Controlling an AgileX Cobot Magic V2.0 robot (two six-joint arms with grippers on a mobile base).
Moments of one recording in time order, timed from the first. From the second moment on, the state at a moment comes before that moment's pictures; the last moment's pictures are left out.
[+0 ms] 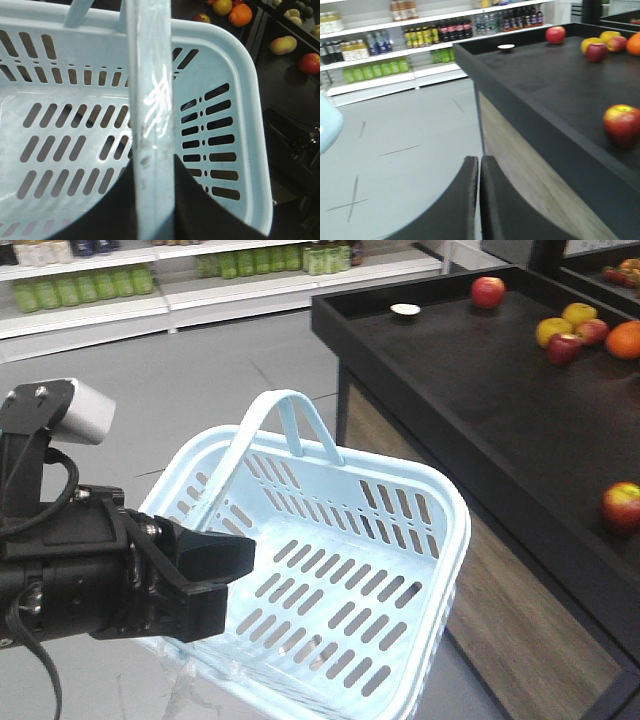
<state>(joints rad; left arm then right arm) -0.83 1.01 -0.94 -0.19 0.57 -0.31 0.09 -0.01 0.03 0.01 0.21 0.10</state>
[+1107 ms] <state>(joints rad) -0.83 1.01 -0.94 -0.19 0.57 -0.31 0.09 -0.01 0.03 0.01 0.21 0.10</state>
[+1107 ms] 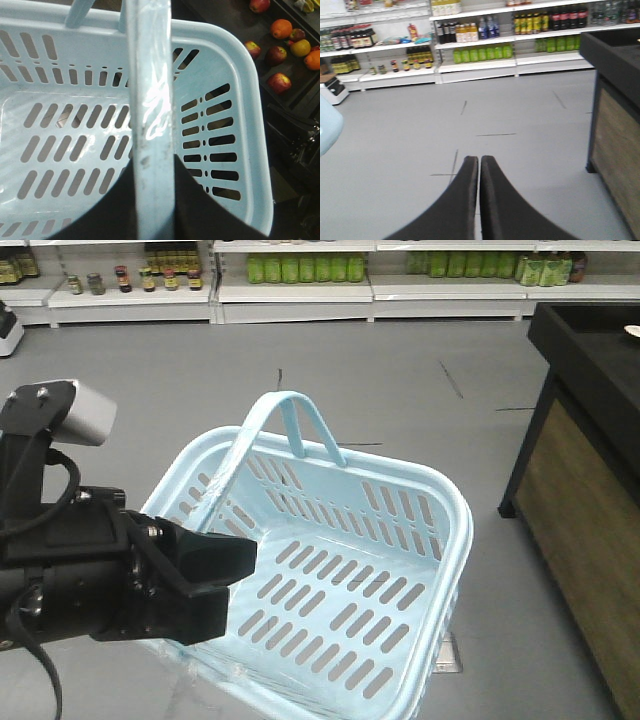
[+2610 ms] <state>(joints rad) -0.83 1.01 -0.94 -0.19 0.57 -0.31 0.09 -0.01 0.03 0.01 0.21 0.10</state>
